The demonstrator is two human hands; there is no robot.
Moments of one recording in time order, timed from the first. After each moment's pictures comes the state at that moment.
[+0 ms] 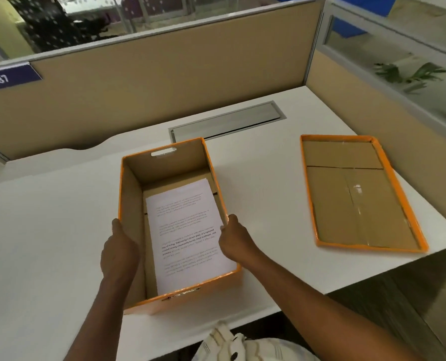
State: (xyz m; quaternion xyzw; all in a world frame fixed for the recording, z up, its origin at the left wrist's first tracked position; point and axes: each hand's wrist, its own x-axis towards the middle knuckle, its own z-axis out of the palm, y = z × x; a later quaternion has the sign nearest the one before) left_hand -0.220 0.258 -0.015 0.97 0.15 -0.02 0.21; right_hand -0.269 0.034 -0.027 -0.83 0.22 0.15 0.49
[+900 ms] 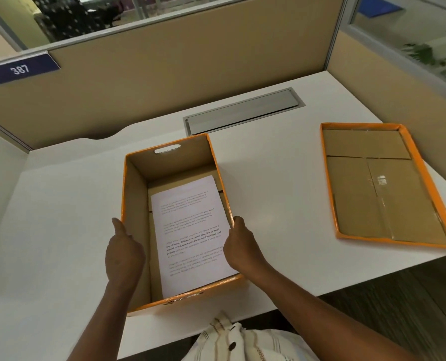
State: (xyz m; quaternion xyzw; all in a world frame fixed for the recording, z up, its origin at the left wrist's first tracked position) left_hand -0.237 0.284 -0.020 0.96 0.19 0.01 0.19; right_hand -0.291 0.069 -0.040 -0.83 0.21 0.12 0.50
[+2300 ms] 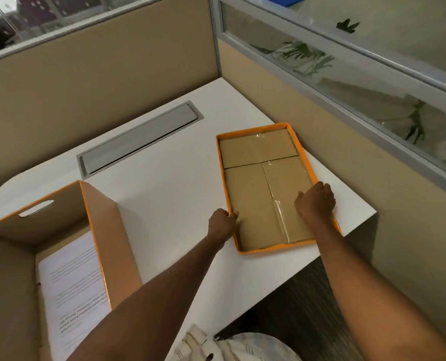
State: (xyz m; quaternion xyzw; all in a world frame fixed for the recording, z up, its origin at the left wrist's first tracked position) left_hand -0.241 -0.149 -0.084 0.86 -0.01 -0.34 0.38; right_hand -0.331 -0.353 -0.108 -0.81 0.54 -0.02 0.22
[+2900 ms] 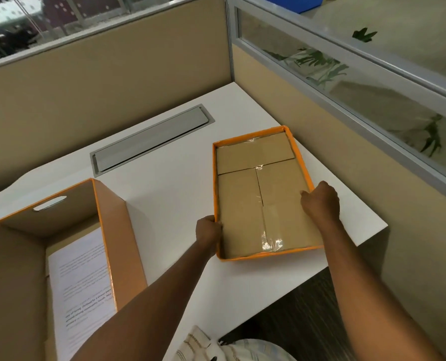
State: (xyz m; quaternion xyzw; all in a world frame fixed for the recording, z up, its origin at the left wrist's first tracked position) left_hand -0.226 -0.115 -0.083 0.82 0.09 -0.30 0.48; right_hand -0.317 -0.351 -0.062 -0.79 0.52 -0.04 0.32
